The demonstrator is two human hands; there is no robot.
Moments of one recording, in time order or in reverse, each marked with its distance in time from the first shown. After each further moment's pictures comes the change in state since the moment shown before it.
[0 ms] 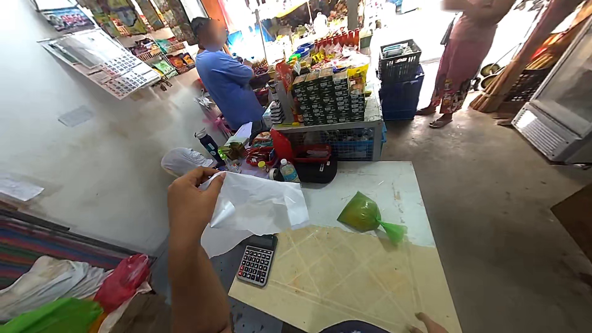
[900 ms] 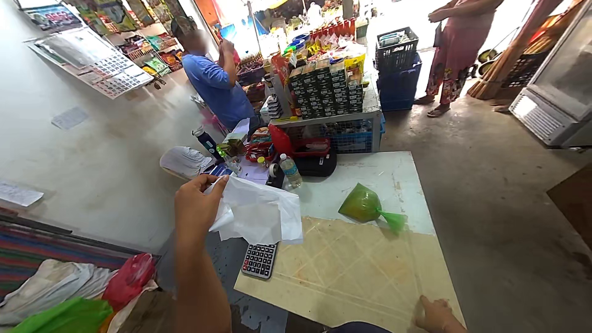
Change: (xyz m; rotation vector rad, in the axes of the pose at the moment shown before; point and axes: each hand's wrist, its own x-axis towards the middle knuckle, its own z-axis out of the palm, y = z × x) left_hand -0.006 -0.019 0.009 0.034 -0.088 -0.111; right_hand 0.035 0.006 0.005 -0.337 -0.088 0.228
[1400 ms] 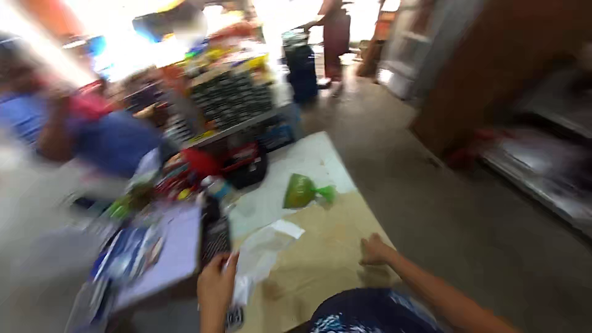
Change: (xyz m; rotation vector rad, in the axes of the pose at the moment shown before) left_hand -0.098 -0.025 0.144 -0.089 -0.583 0.083; right_hand -0.020 0.005 -0.003 0.218 0.081 -0.121
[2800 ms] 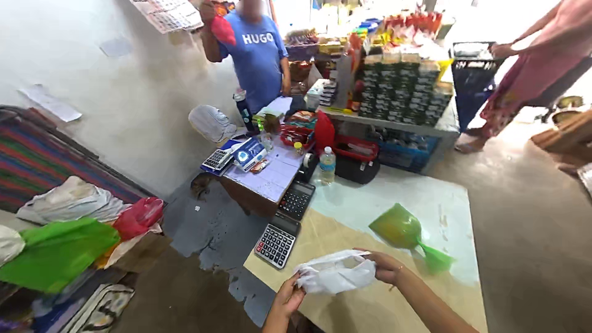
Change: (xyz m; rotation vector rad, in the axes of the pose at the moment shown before) left_hand -0.092 -0.152 0.096 -1.803 0.198 -0.997; right_hand 0.031 -0.271 -0.035 1.011 -0.493 -0.178
